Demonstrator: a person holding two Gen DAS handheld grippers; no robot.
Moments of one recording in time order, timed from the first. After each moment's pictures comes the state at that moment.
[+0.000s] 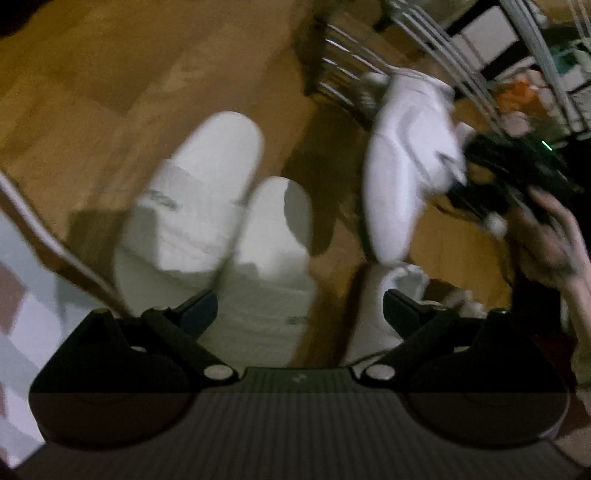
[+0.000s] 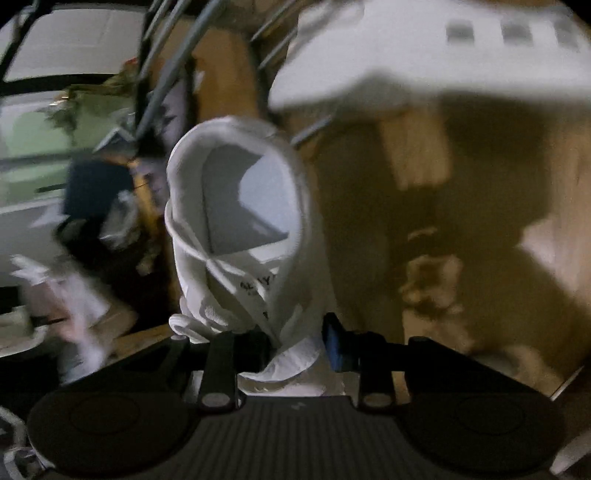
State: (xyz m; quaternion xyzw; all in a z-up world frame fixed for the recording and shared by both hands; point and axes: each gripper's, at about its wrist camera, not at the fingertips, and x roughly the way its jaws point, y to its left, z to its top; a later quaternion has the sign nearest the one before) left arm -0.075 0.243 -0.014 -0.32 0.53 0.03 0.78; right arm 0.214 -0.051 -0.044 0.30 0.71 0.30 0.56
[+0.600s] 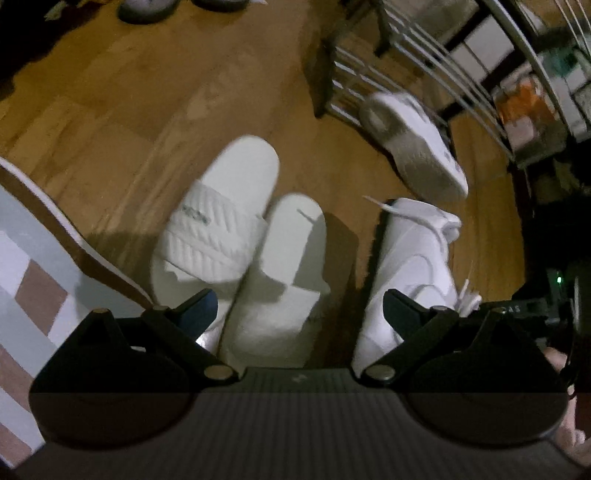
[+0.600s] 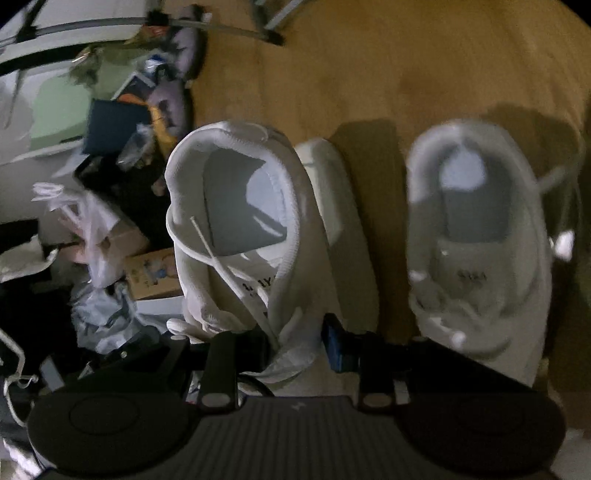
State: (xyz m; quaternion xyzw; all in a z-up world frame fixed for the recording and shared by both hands) left arm -0.087 0.230 0.009 -0.29 0.53 0.02 0.80; right arm 0.063 -0.101 -0.047 0.27 0.72 0.31 0.56
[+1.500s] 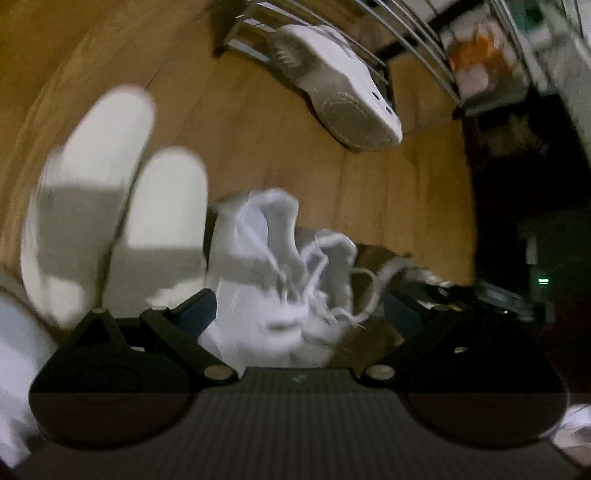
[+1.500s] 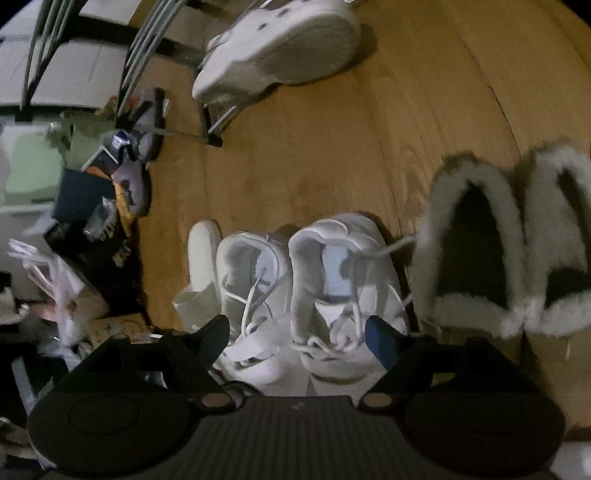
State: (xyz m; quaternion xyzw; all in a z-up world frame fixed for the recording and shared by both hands) left arm 0.018 0.147 0.008 -0.26 0.58 -0.06 0.77; right arm 0.077 -0.210 -0.027 0.32 0.66 0.23 0.63
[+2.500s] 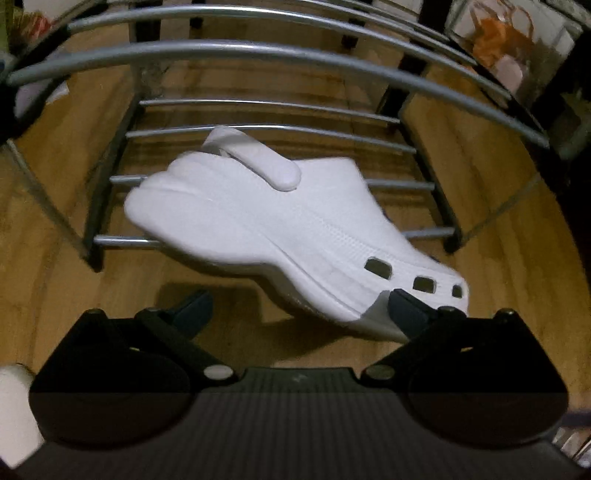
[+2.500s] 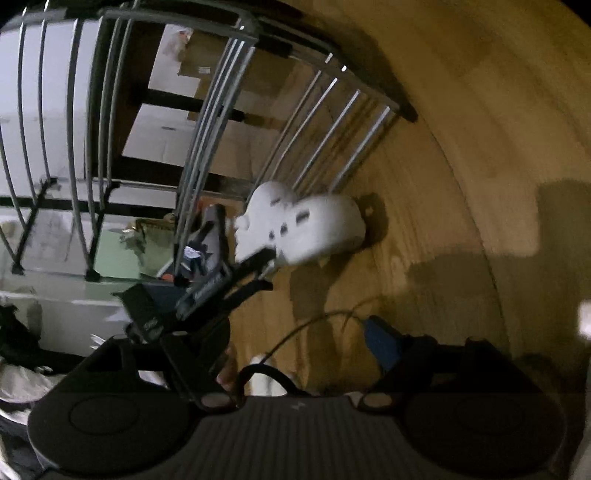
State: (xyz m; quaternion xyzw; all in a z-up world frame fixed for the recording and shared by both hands) left arm 0.223 0.037 -0.068 -0.10 0.49 0.01 0.87; right arm 0.198 -0.305 -0.053 0.40 0.53 0.28 0.69
